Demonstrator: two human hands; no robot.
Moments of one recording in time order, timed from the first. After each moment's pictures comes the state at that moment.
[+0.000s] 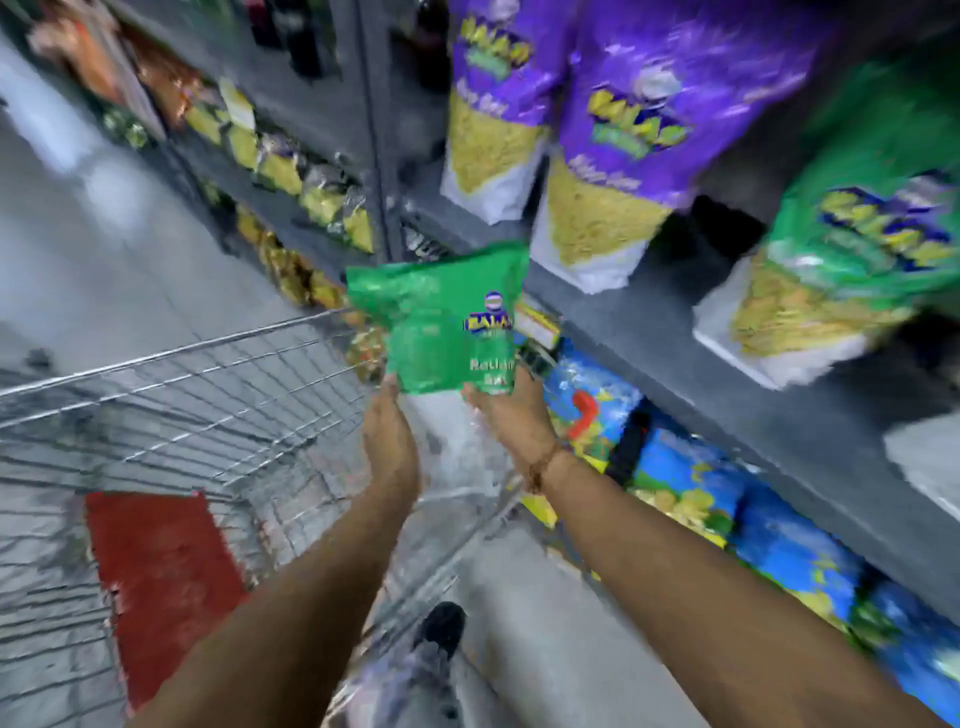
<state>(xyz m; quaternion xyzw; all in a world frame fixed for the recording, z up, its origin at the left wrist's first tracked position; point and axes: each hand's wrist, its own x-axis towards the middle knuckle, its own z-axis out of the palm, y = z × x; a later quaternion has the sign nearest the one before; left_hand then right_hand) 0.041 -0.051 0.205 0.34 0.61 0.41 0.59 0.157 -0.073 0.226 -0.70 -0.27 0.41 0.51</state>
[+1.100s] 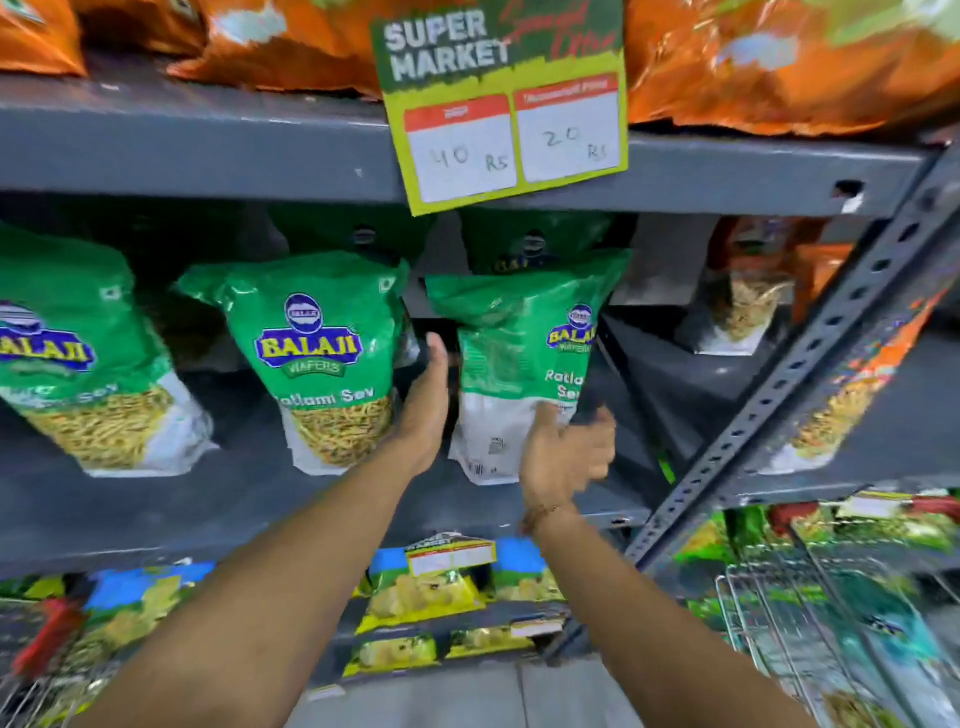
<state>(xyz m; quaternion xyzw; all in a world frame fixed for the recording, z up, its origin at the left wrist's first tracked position) 0.501 -0.395 0.322 0.62 0.16 0.06 0.76 0.485 -0.506 0.322 -0.75 0.26 -0.11 0.60</state>
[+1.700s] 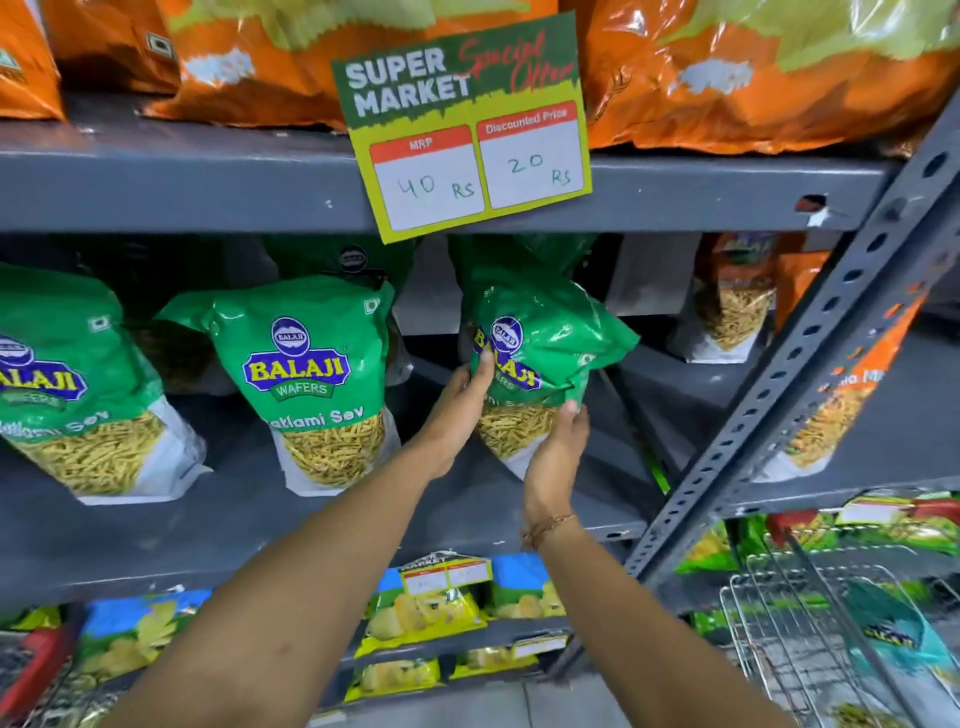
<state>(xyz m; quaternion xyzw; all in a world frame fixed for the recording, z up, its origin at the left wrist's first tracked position) 0.516 -0.415 0.330 0.72 0.10 0.03 0.68 0.495 -0.516 0.314 -0.60 0.13 -0.09 0.78</state>
